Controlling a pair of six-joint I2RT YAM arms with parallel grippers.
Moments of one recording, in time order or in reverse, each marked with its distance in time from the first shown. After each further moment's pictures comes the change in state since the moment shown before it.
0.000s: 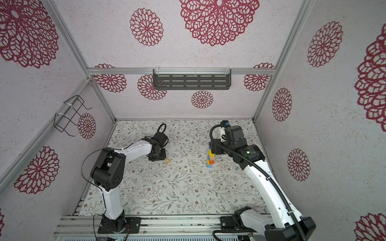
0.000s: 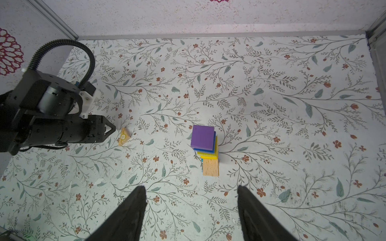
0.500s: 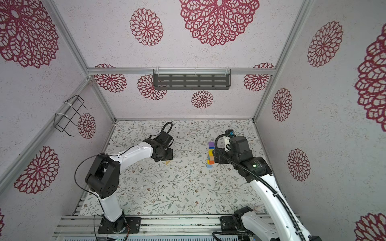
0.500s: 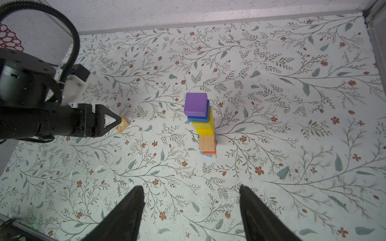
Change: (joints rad) left arm -0.113 -0.049 0.026 0.005 0.072 -0.024; right arm 0.000 -0.180 -0.154 -0.022 -0.001 0.037
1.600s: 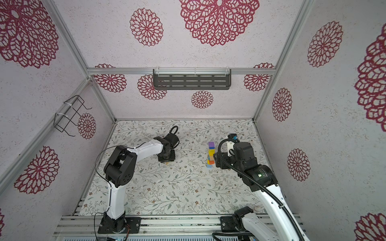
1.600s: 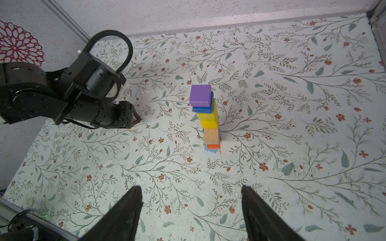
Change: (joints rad) left arm -0.003 0.227 0.161 -0.105 -0.051 -0.072; right arm 0.000 -0.085 -0.042 -0.004 -0.032 0.003
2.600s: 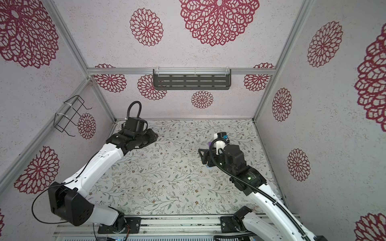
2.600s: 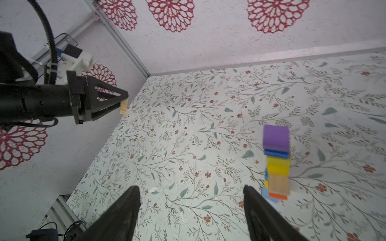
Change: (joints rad) left arm 0.206 -0.656 -0.140 0.177 0.202 -0.071; right arm 0.274 0.038 -0.143 0.485 0.058 0.161
